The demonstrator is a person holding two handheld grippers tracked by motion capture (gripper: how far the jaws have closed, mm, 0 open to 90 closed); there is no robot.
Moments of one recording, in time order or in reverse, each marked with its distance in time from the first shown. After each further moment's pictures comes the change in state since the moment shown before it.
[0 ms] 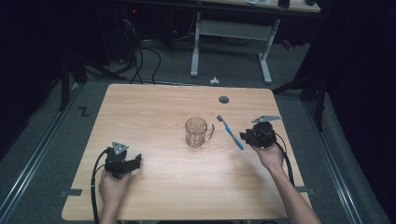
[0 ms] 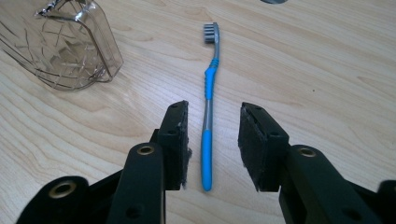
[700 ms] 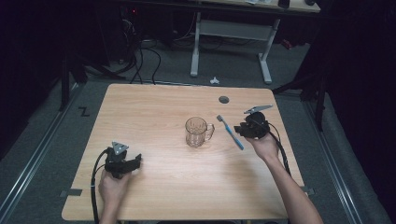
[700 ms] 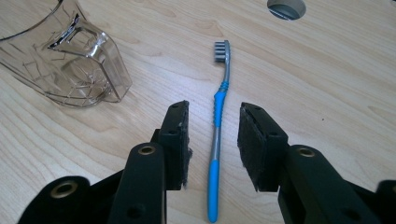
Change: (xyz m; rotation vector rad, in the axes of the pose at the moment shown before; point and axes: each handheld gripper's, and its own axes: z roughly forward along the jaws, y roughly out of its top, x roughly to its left) left arm 0.000 0.000 0.000 0.000 -0.001 0.000; right arm 0.006 0.035 0.010 0.055 0.013 -0.044
